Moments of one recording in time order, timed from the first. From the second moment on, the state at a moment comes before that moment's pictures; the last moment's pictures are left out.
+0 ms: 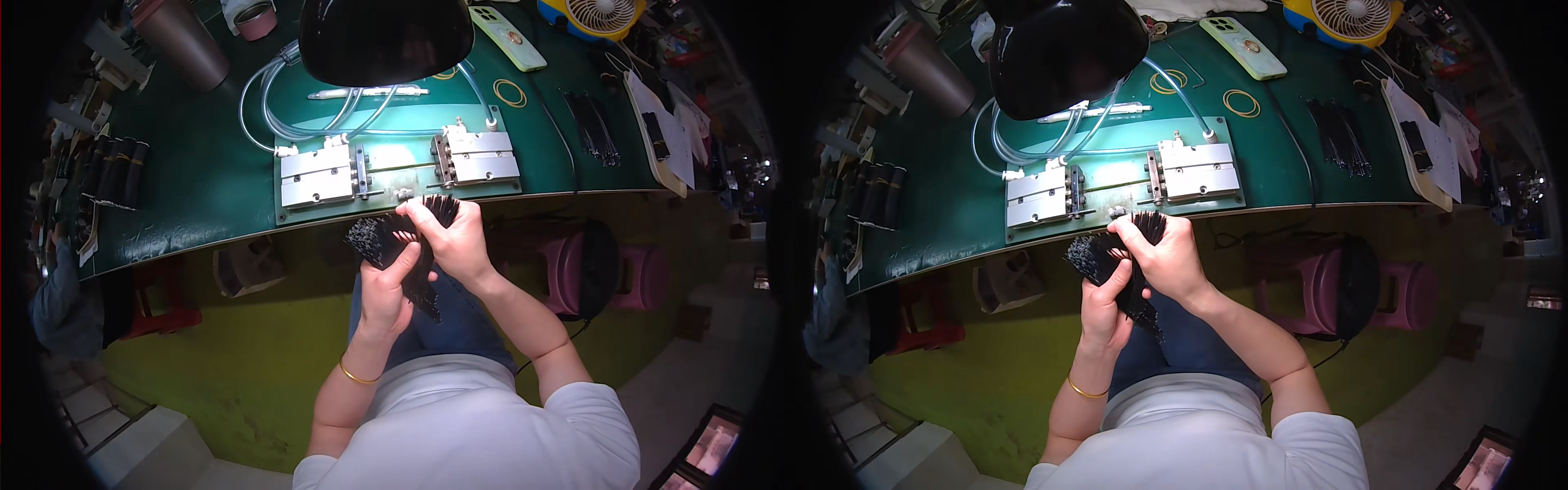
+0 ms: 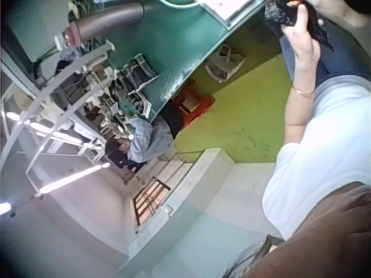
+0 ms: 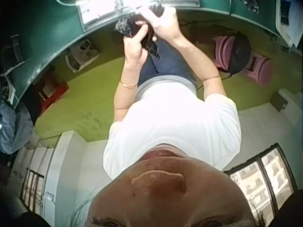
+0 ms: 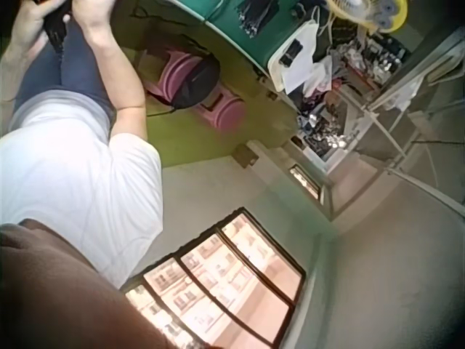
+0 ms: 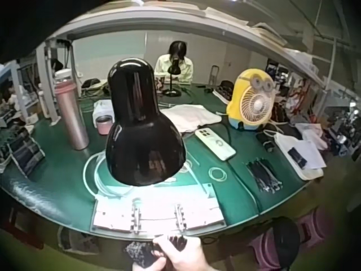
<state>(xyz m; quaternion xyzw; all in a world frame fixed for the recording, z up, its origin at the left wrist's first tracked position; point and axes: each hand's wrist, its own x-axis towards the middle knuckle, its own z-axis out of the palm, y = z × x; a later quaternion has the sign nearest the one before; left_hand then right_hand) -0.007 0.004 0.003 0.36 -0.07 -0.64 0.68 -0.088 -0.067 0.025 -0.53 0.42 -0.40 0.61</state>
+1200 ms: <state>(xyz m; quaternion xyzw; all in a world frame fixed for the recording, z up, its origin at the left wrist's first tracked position) -0.003 0.003 0.008 0.34 -0.08 -0.66 0.67 -0.089 -0.062 0.030 -0.55 0.39 -0.42 0.61</state>
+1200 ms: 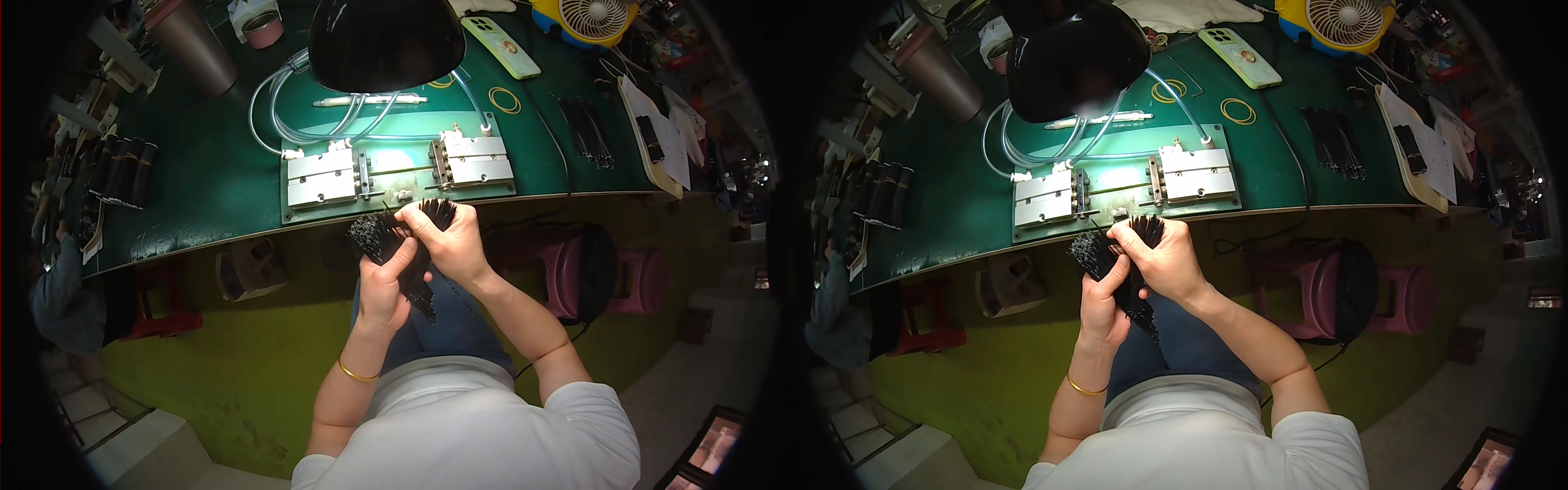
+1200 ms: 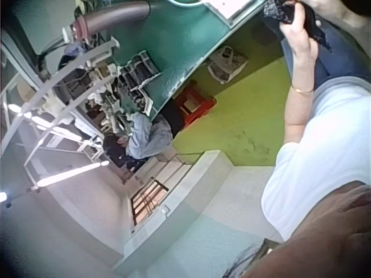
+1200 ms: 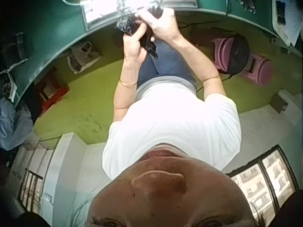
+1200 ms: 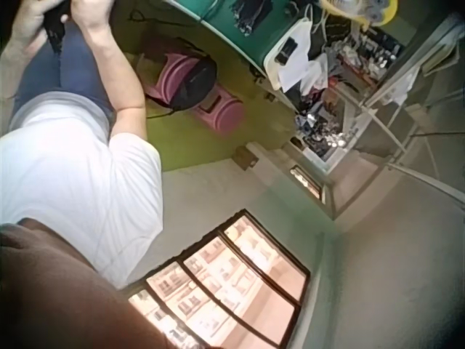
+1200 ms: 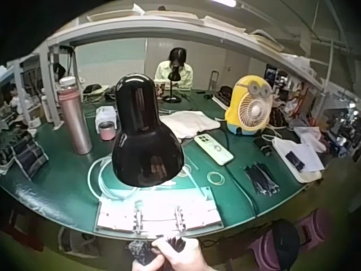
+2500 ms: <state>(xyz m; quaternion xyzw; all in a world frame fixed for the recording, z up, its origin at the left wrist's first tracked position) -0.008 0.009 0.006 0.34 -0.06 -0.64 0.68 -0.086 -0.065 0.036 -0.54 0.43 -0.39 0.61</state>
